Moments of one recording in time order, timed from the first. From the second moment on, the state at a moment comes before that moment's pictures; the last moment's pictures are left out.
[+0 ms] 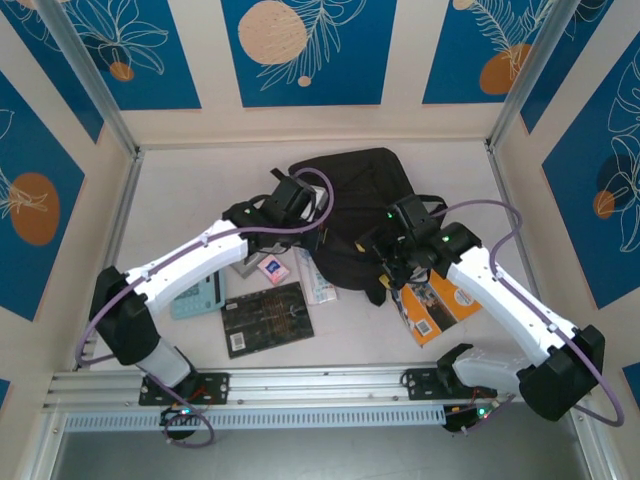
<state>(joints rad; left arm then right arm) -0.81 1.56 1.39 -0.68 0.02 -0.43 0.56 1.17 1.06 -0.95 -0.17 1.45</state>
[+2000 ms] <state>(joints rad) -0.61 1.69 1.61 -0.76 -0.28 -0.21 0.51 1.25 1.03 -0.63 -0.15 1.00</state>
